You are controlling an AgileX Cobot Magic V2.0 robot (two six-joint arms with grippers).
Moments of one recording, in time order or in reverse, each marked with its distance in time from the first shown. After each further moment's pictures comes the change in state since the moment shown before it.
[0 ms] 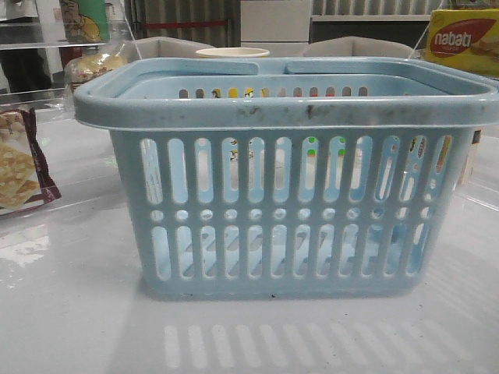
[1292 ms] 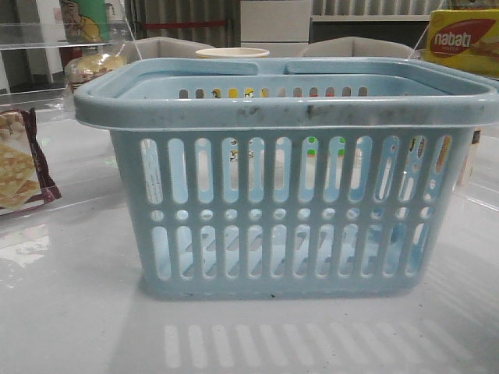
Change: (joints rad) left arm 0.000 0.516 -0.562 0.000 0.797 0.000; right arm 0.000 0.534 -0.578 0.002 0.847 0.000
